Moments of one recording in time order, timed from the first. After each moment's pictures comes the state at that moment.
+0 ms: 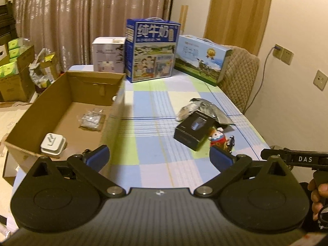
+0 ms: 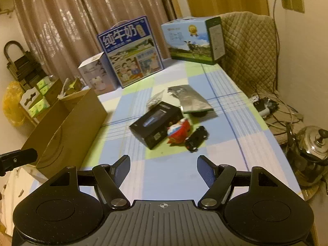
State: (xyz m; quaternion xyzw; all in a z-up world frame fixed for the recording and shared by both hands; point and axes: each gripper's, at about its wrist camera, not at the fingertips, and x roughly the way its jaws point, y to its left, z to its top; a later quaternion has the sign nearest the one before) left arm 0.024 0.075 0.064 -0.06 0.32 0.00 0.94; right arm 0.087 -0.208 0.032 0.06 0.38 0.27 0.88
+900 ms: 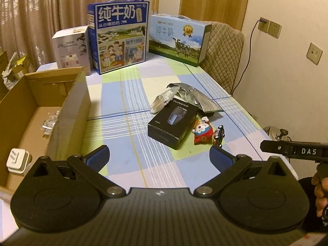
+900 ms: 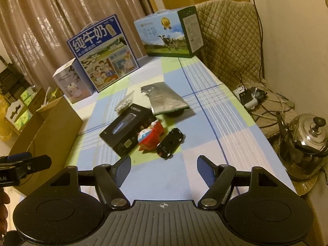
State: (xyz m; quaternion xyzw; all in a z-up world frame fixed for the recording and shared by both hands) left arm 0.107 0.026 0.023 -0.02 0.36 -0.06 0.93; right arm 0.147 -0.225 -0.002 0.09 0.40 0.23 0.88
